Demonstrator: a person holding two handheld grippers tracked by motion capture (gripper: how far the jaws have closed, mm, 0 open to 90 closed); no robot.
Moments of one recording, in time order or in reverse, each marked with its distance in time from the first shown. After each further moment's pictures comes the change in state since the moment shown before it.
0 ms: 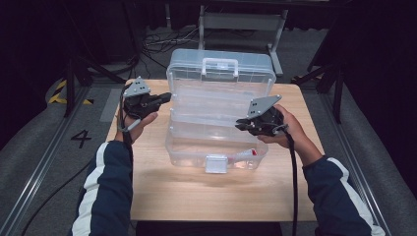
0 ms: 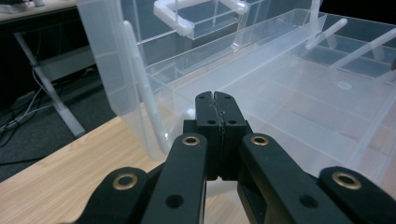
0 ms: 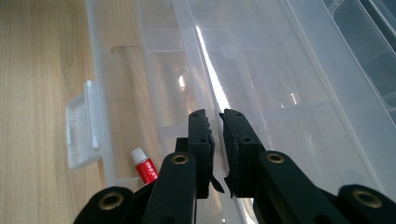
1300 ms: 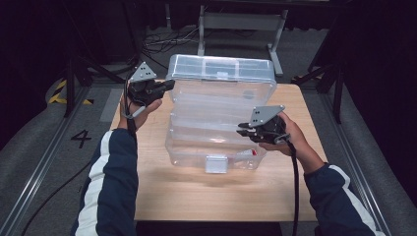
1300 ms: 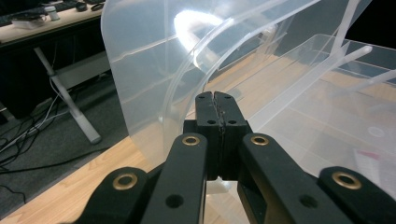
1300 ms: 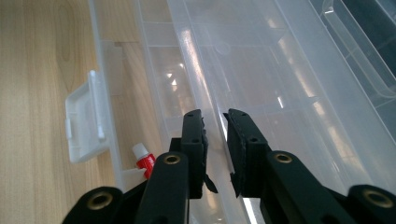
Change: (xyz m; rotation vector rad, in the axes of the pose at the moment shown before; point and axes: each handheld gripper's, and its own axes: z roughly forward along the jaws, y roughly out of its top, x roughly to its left) left arm 0.003 0.033 0.003 -0.004 0.031 0.039; right arm 0.017 -0.013 -0.002 -0.022 -0.051 -0.006
